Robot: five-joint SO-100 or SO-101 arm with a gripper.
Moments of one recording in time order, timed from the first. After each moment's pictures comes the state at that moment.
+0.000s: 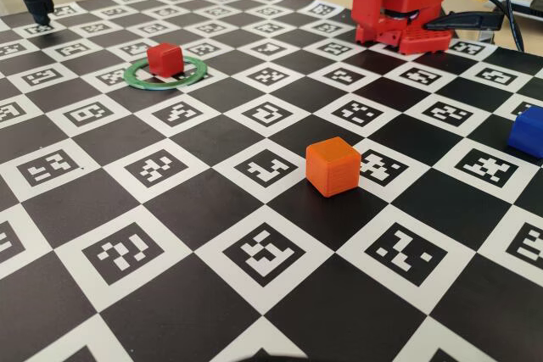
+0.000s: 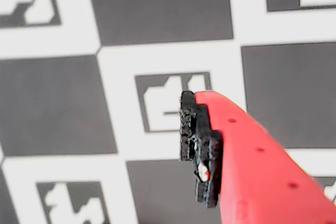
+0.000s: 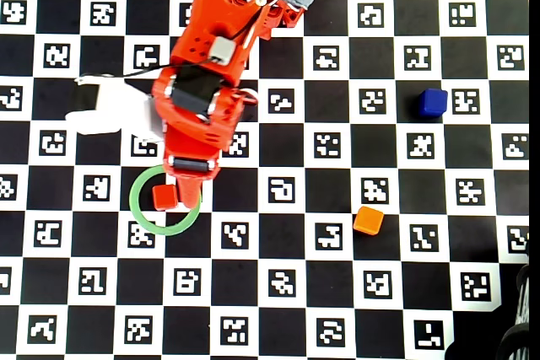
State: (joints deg) arm 17.0 89.7 68.8 99.8 -9.2
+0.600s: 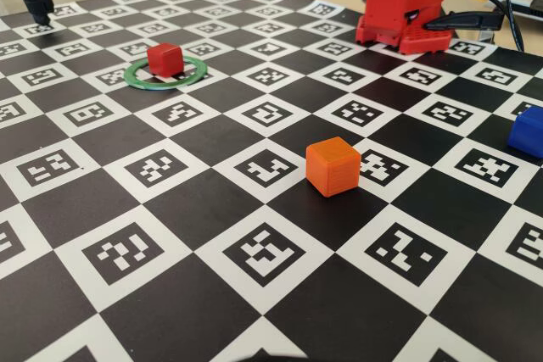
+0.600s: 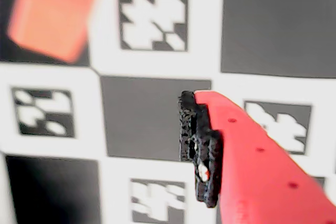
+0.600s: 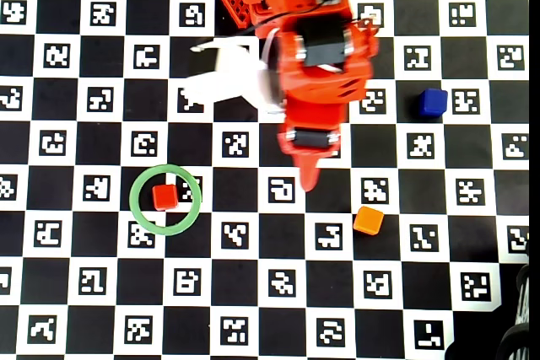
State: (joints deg) arm -17.2 101.6 78.0 99.8 20.7
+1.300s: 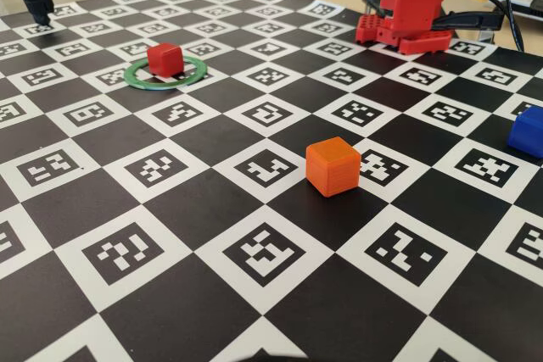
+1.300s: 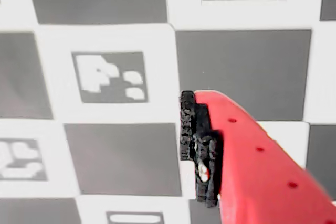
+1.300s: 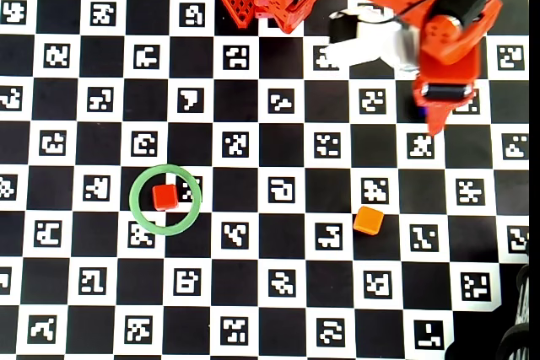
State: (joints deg) arm -53.5 95.0 81.7 86.6 59.8
